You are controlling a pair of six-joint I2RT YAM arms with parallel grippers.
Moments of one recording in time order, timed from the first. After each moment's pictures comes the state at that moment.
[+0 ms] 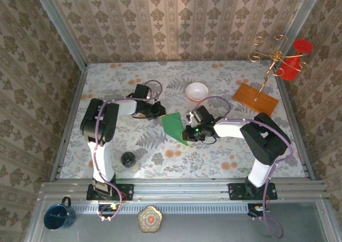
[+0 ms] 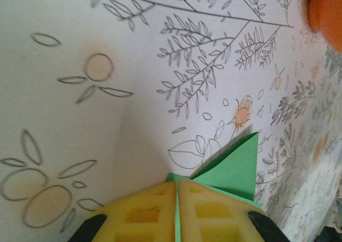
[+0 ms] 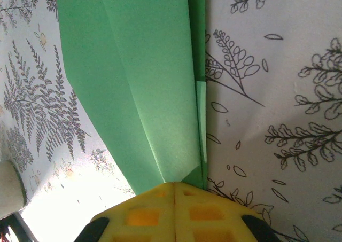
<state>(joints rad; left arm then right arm) -0.37 2.02 1.16 -0.20 0.64 -0.55 0.58 1.76 0.82 -0.11 -0.42 0.63</state>
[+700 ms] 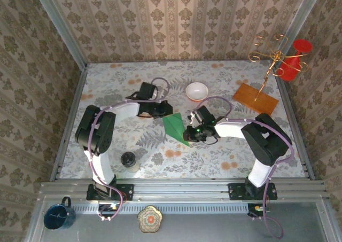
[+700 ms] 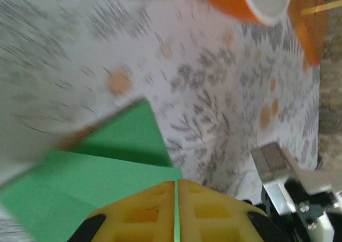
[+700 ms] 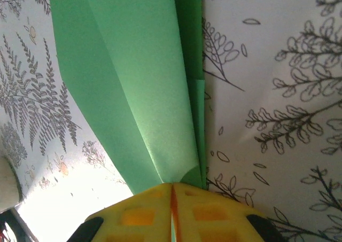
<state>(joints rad) -0.50 1.86 1.13 -0.21 0.65 -0.54 0.58 1.74 0.81 -0.14 -0.42 0.62</state>
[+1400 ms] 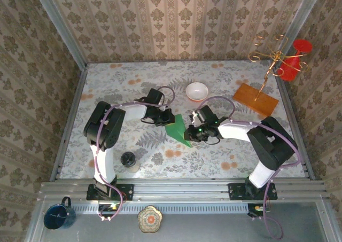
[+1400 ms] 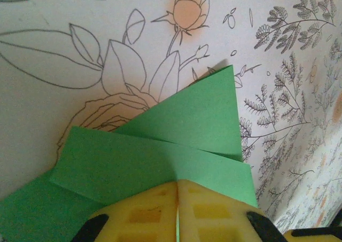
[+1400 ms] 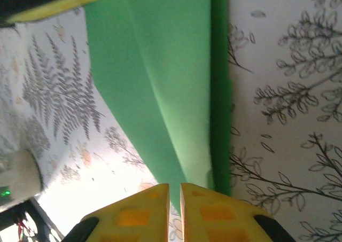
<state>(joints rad) -0.54 1.97 1.15 -0.27 0.55 -0.57 0.57 1.67 0.79 -0.13 -0.45 0.66</state>
